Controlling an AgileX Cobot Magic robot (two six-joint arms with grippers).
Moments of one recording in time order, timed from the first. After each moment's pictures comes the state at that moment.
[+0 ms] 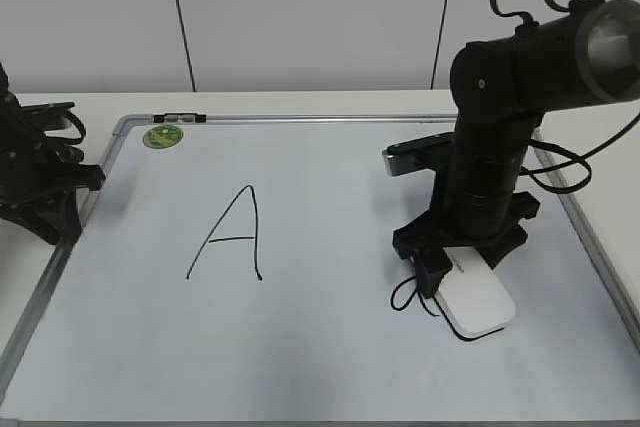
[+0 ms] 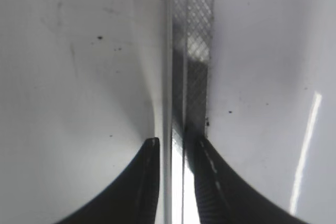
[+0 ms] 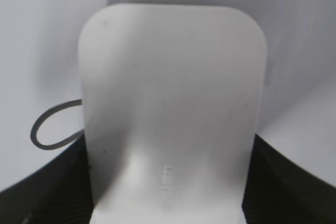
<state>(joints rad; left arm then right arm) -0.01 2.10 -1.40 -0.17 0.91 0.03 0.41 2.04 -1.33 0.06 0.97 -0.02</state>
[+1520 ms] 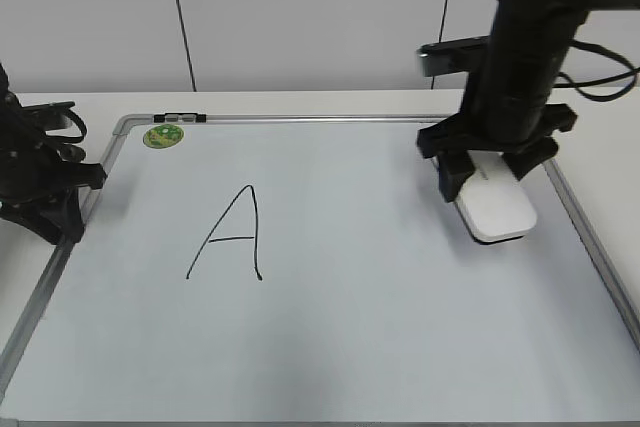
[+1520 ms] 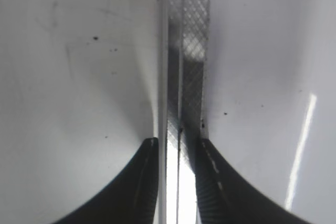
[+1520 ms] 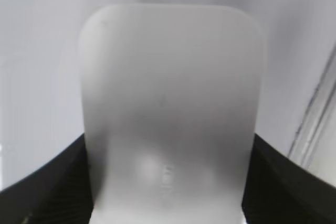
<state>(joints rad) -0.01 2.10 -1.40 -0.18 0.91 0.03 0.30 1.96 -1.53 -0.02 1.10 0.07</state>
